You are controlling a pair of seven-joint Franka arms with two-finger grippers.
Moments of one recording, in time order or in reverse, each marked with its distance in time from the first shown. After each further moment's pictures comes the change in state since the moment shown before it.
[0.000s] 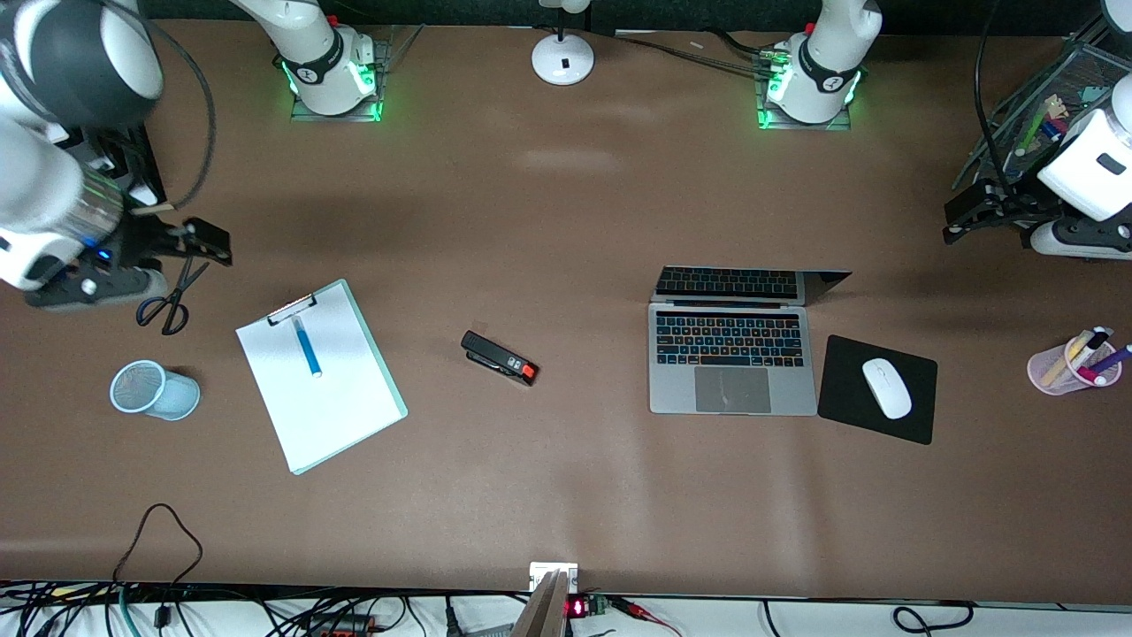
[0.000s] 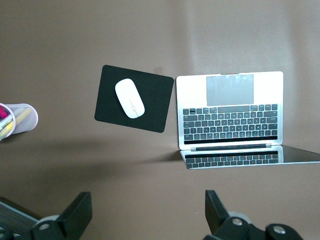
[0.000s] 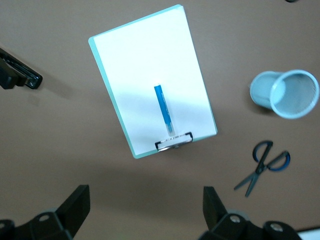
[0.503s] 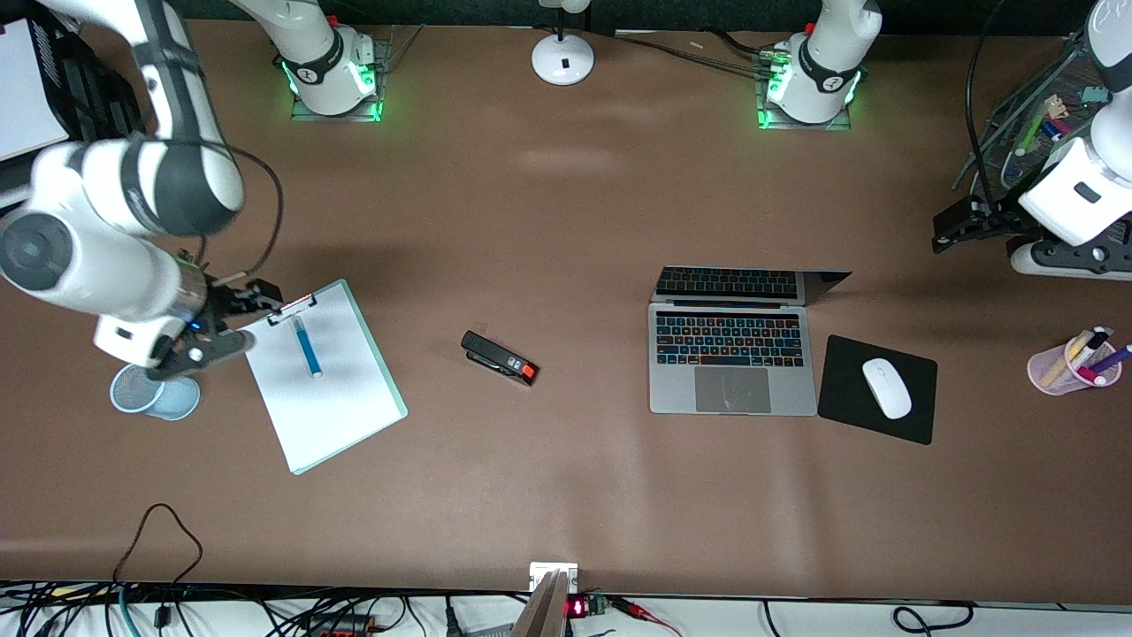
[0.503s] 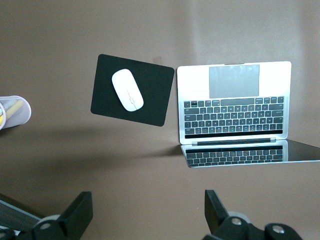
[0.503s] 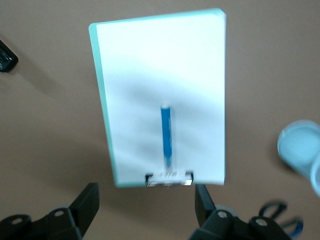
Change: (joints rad) left arm 0.000 0.042 0.000 0.002 0.000 -0.011 0.000; right arm 0.021 0.213 0.001 -0.006 0.000 0.197 -0.250
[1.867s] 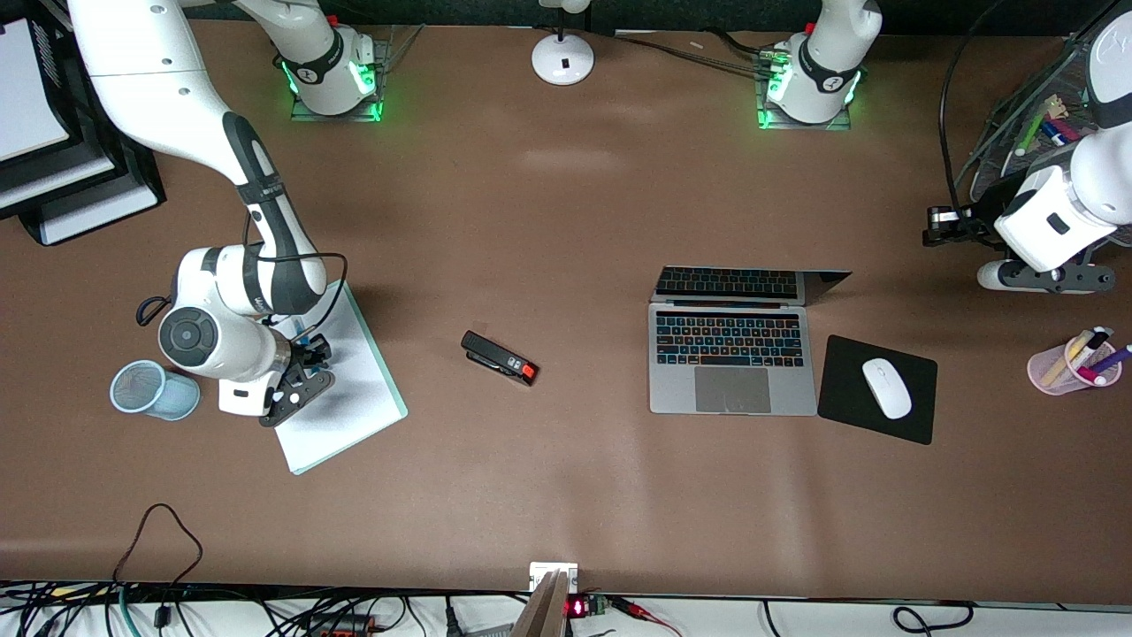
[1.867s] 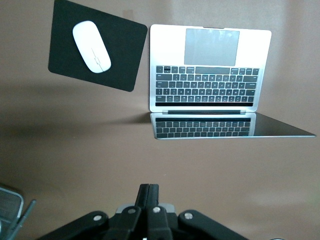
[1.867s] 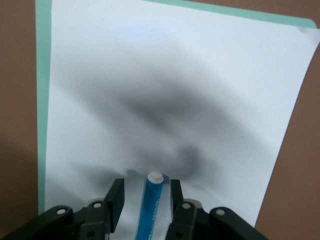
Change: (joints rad) left arm 0.000 0.089 -0.008 0.101 -0.126 -0.197 -0.088; right arm 0.015 0.282 -0.004 0.000 0.000 0.295 -0.163
